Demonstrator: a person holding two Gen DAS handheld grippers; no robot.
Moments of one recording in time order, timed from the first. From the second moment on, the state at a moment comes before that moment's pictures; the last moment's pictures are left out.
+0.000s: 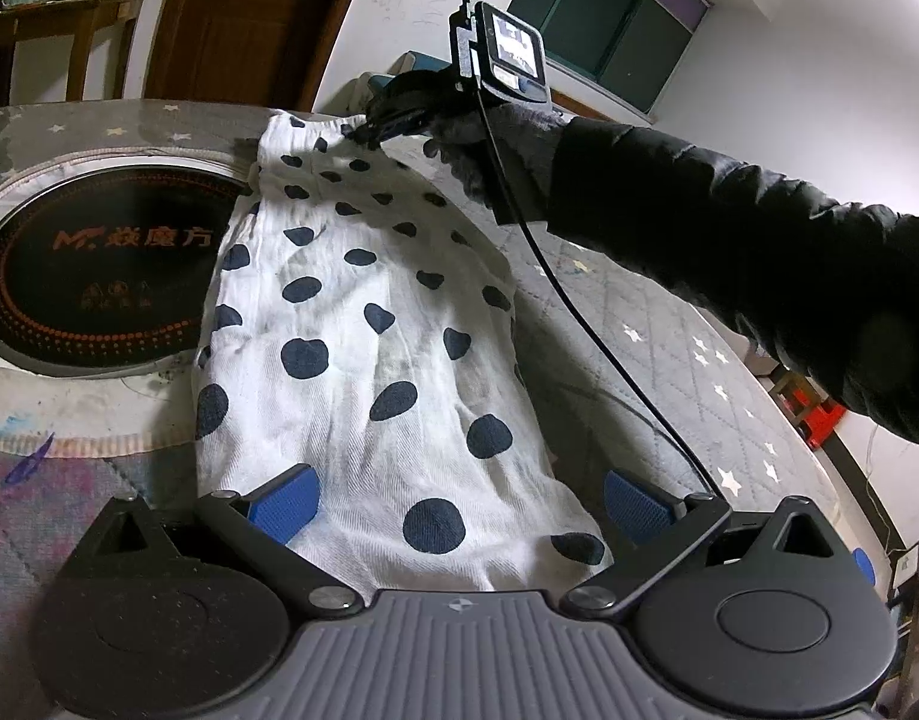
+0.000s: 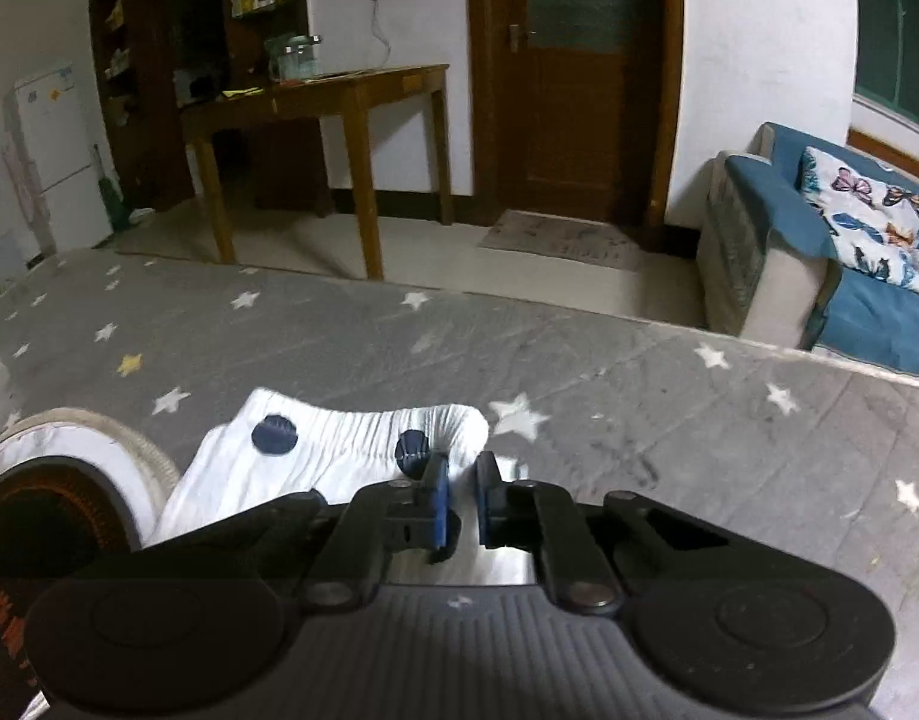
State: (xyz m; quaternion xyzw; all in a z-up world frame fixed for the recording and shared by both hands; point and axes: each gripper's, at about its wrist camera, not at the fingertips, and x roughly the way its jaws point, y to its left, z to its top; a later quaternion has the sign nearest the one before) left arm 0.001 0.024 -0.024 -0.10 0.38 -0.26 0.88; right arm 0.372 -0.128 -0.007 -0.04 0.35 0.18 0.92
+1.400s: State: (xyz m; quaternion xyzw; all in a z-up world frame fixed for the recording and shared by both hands) left arm -0.030 0.072 -0.001 -0.08 0.37 -0.09 0.92; right arm 0.216 -0.154 0.078 0.05 0.30 0.35 0.89
